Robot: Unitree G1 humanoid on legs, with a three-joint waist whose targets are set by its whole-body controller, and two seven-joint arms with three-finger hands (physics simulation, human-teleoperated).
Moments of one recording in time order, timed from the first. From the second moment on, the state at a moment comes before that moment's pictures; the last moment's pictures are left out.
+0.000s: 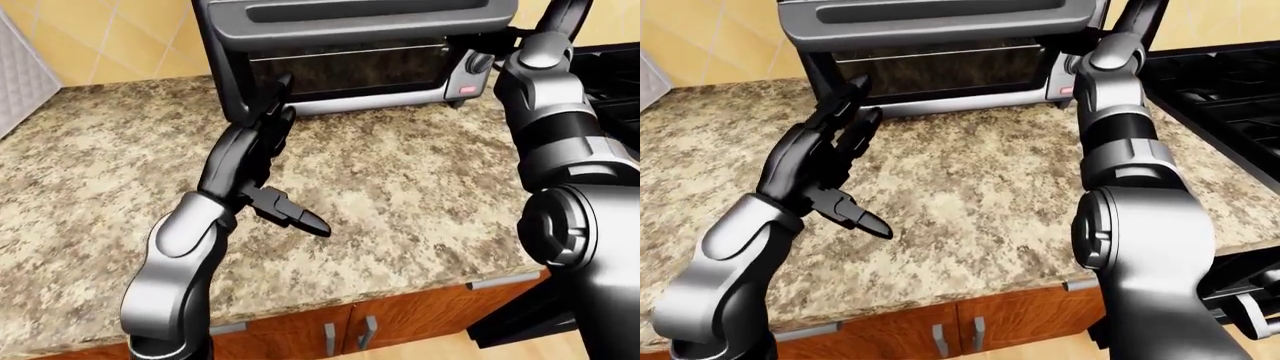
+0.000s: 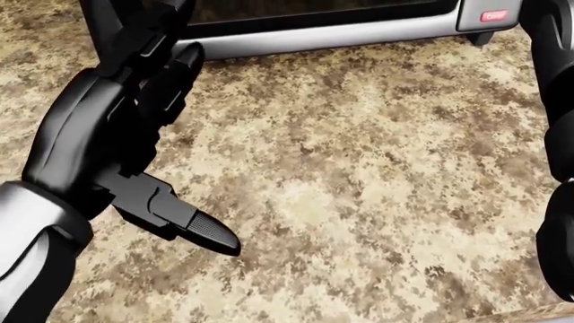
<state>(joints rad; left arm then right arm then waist) -0.49 0.16 0.05 -0.63 -0.14 0.84 -0.30 -1.48 -0.47 -0.18 1.27 -0.06 0.04 -0.48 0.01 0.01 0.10</state>
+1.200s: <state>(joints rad) -0.80 0.14 0.04 -0.23 -0.04 0.70 -0.41 -1.49 -0.48 -0.19 1.26 -0.04 0.04 -0.50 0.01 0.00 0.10</state>
